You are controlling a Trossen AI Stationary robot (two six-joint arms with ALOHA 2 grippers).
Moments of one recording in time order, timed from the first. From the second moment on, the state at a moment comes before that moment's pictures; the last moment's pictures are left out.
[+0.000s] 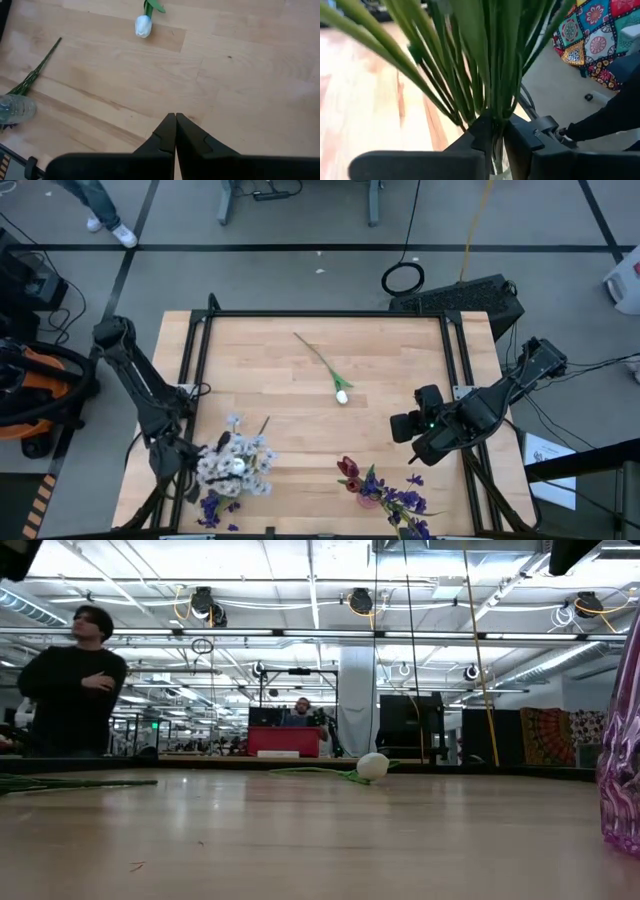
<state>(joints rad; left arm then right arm) -1.04 1.02 0.48 0.09 -0.53 -0.34 0.62 1.37 1.35 -1.36 0.45 1.93</state>
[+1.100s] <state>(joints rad) -1.04 1.05 0.48 0.02 -0.38 -0.49 0.62 1.37 1.35 -1.31 0.45 1.95</state>
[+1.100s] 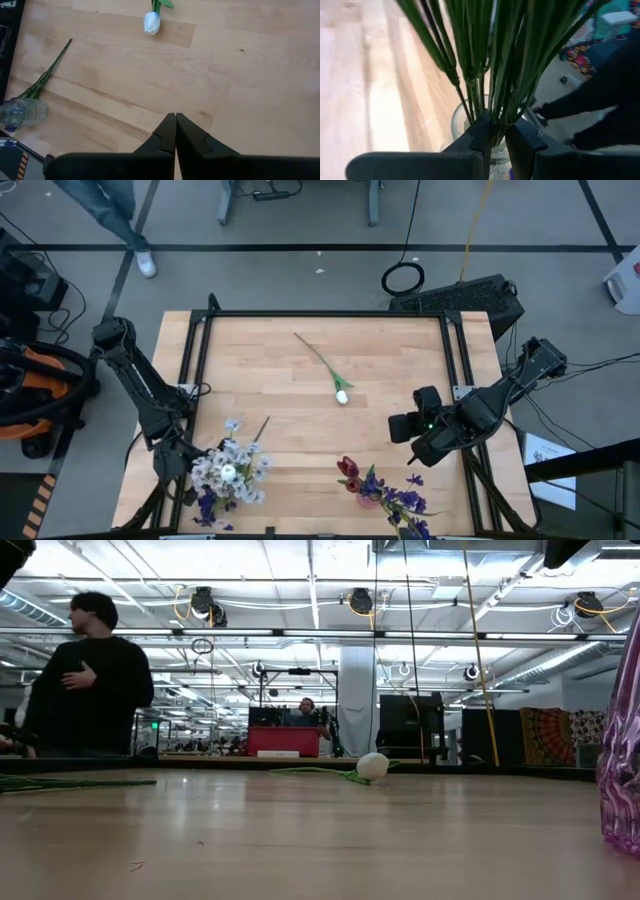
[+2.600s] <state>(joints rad) -1.04 1.03 0.51 -0.08 -0.45 -0.40 0.57 1.37 1.35 -1.31 0.45 1.93</state>
